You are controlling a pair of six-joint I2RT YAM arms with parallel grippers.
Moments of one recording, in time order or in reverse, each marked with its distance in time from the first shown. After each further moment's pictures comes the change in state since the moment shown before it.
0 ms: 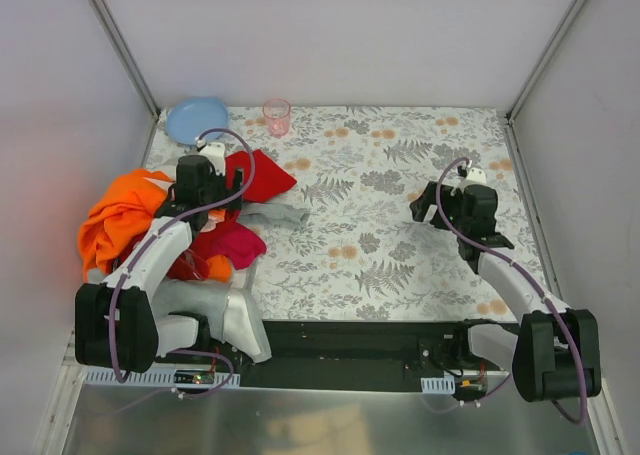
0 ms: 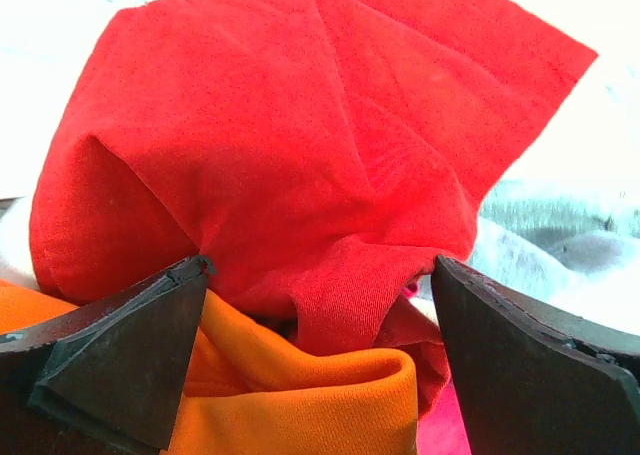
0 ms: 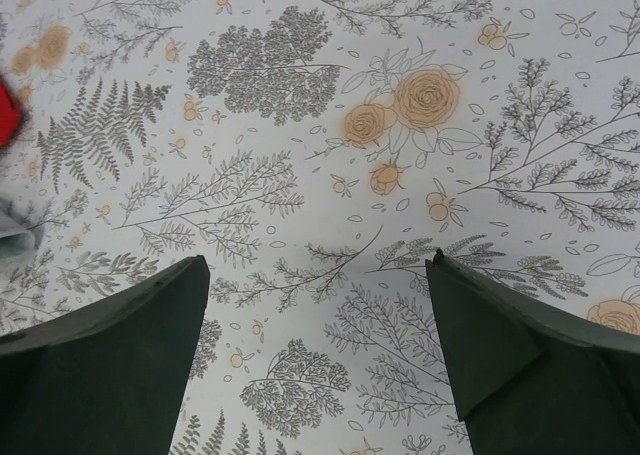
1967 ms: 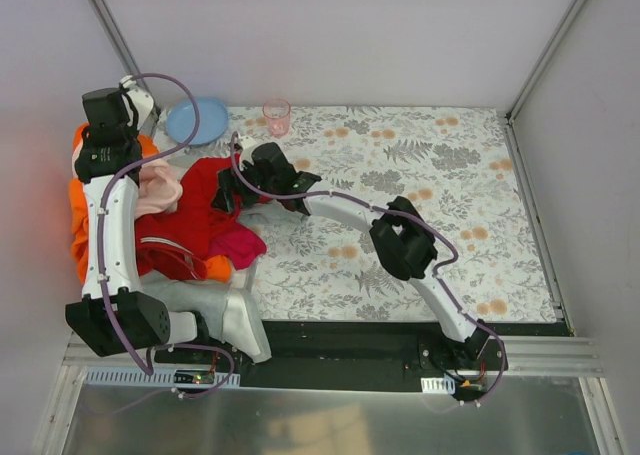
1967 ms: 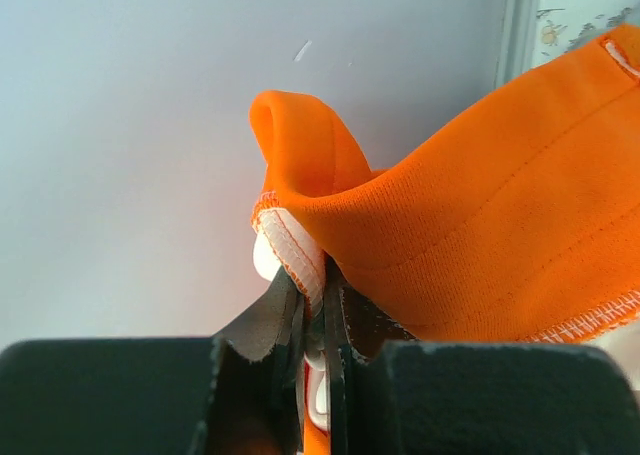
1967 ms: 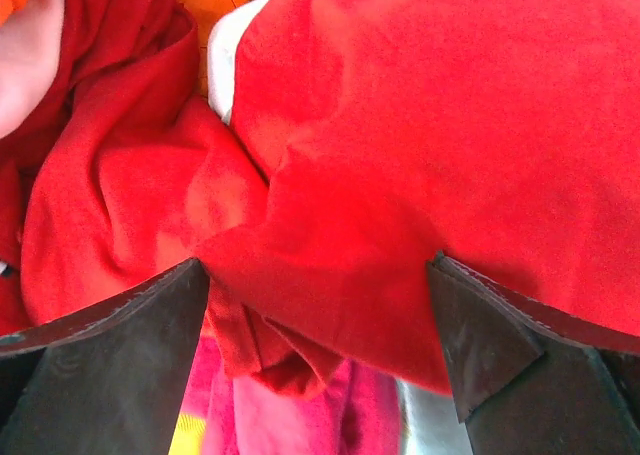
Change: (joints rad) left arm 0.323 0.095 0.707 -0.542 -0.393 0.741; right arm 0.827 1.217 1.422 -0.081 -0.210 0.091
